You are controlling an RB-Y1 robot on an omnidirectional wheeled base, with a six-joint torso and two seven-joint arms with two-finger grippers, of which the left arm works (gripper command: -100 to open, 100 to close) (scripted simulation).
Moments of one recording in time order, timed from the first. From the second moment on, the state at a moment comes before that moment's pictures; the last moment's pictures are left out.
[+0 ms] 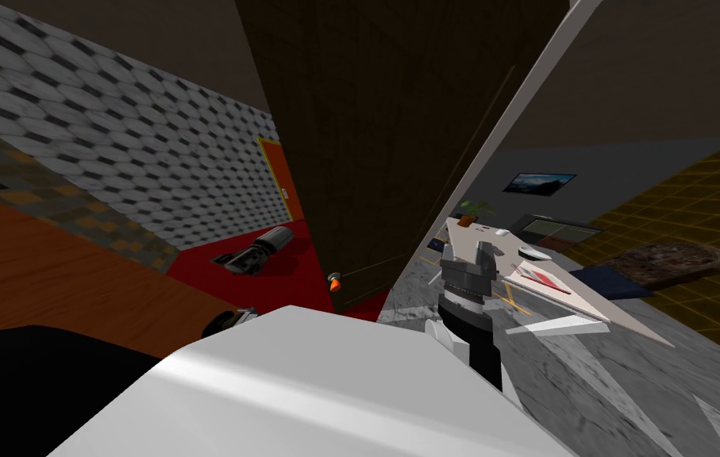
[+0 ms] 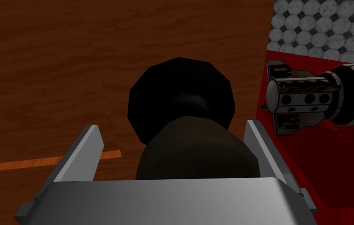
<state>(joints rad) 0.19 0.07 0.24 -0.99 1.50 -1.40 0.80</state>
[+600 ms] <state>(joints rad) 0.17 0.07 0.26 -0.97 1.51 -1.43 0.80</state>
